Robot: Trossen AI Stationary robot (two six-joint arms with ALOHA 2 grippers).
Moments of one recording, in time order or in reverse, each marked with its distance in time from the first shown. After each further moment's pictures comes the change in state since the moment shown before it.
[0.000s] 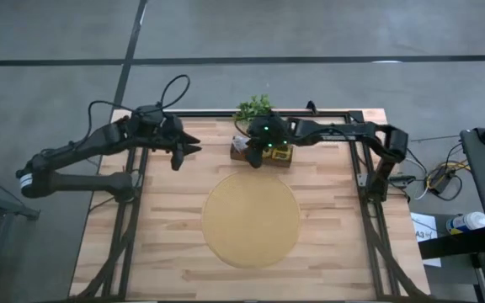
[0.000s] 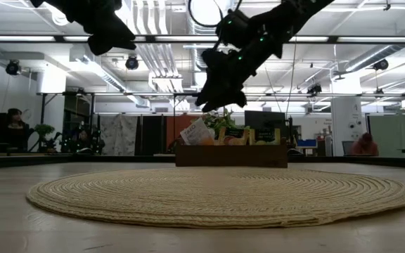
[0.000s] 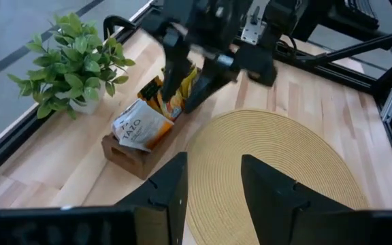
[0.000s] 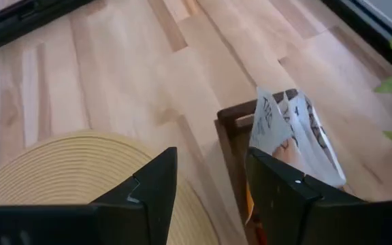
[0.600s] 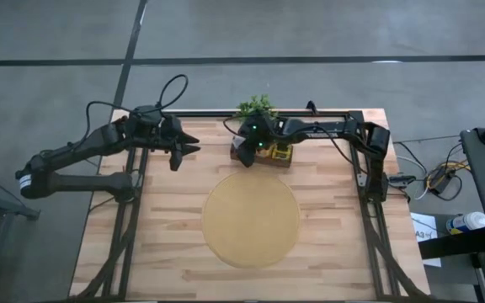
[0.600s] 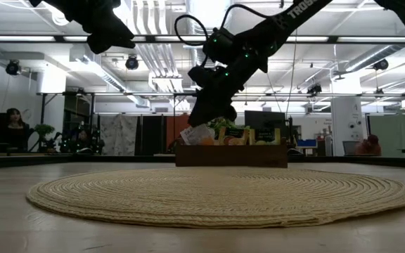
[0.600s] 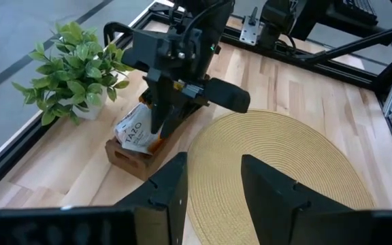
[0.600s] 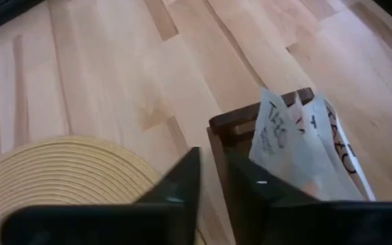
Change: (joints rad) left arm 0.000 -0.018 -0.003 -0.002 -0.002 0.035; right arm -0.022 0.175 0.122 -0.011 -0.043 0.007
